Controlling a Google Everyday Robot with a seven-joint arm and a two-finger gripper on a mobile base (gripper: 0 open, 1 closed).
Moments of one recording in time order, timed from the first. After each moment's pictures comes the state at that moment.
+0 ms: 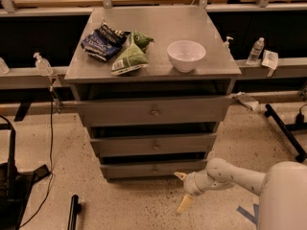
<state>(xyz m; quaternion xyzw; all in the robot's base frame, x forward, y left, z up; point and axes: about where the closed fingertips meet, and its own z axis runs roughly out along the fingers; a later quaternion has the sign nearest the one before) 0.527 -0.114 0.281 -0.62 0.70 0.25 0.25</state>
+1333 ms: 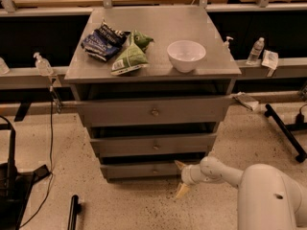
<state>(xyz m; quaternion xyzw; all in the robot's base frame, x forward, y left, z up) 0.624 -0.128 0.215 -0.66 0.68 0.13 0.30</state>
